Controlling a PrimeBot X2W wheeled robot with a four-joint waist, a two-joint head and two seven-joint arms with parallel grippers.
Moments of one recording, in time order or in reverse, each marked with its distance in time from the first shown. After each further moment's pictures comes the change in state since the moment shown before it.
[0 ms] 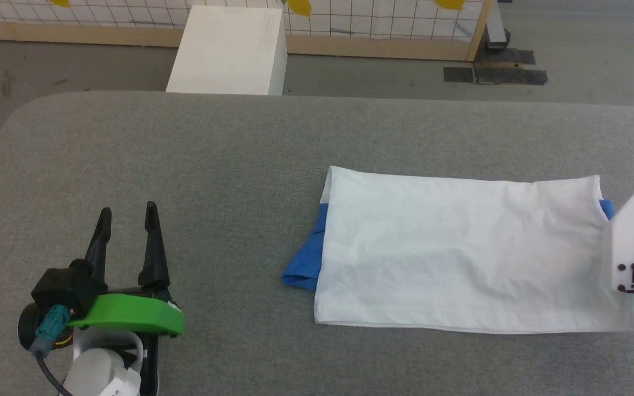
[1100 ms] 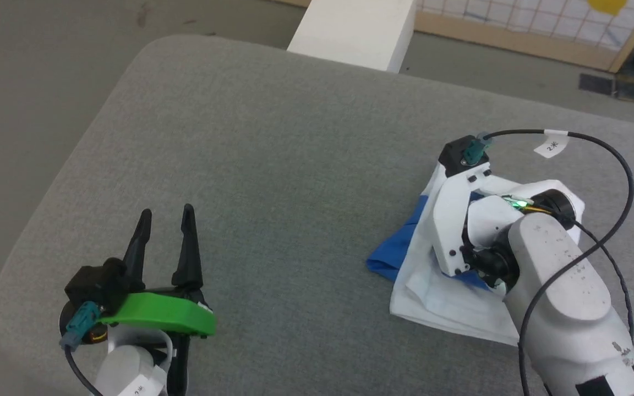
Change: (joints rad) left arm -0.017 -0.099 0.006 0.054 0.010 -0.091 -0.001; right arm -0.252 0.213 0.415 0.322 0.079 0.000 -0.160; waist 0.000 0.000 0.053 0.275
